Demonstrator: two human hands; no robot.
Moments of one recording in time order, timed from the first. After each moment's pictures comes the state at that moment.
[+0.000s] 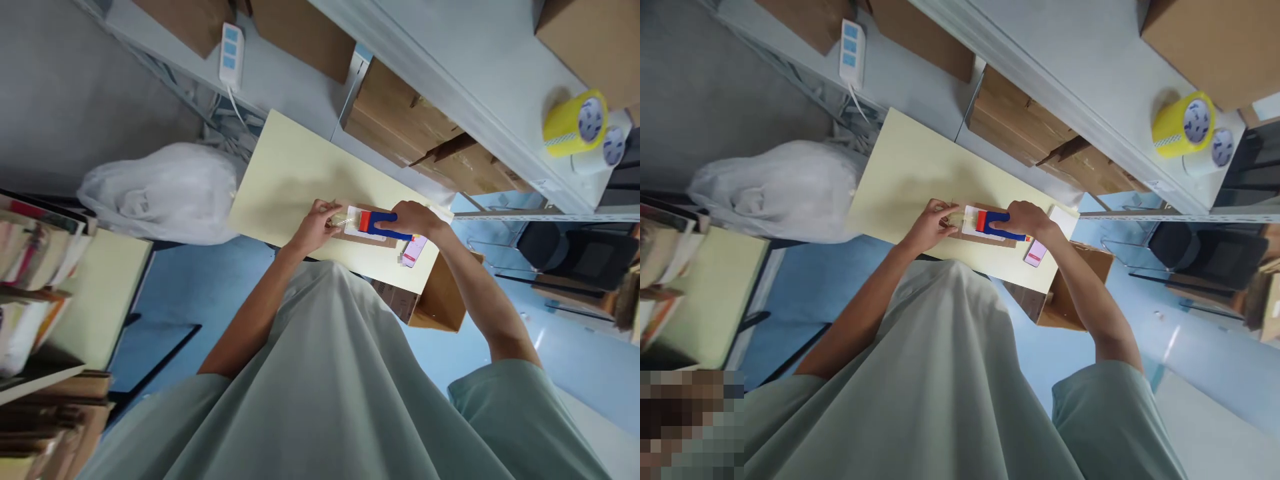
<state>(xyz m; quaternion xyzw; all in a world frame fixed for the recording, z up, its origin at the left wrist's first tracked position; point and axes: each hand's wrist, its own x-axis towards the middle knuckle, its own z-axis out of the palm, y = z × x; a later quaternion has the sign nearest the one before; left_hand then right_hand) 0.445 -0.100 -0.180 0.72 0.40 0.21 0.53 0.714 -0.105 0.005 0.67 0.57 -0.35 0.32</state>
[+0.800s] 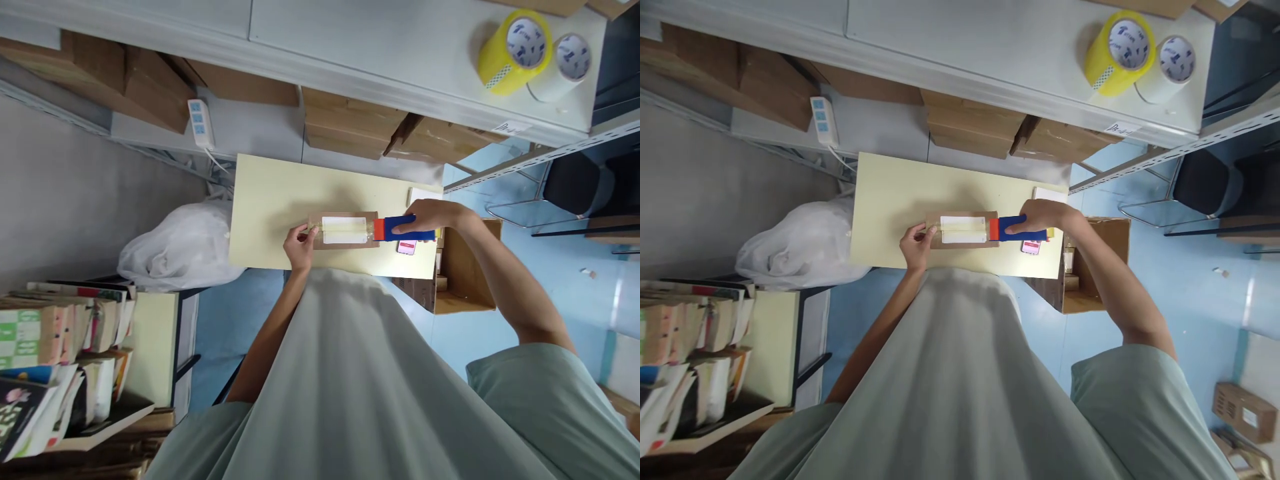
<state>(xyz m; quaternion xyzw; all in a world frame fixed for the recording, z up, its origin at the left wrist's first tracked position) 0.473 -0.129 -0.177 0.55 0.64 0.27 0.46 0.816 -0.178 0.036 0.68 0.52 -0.47 0.24</state>
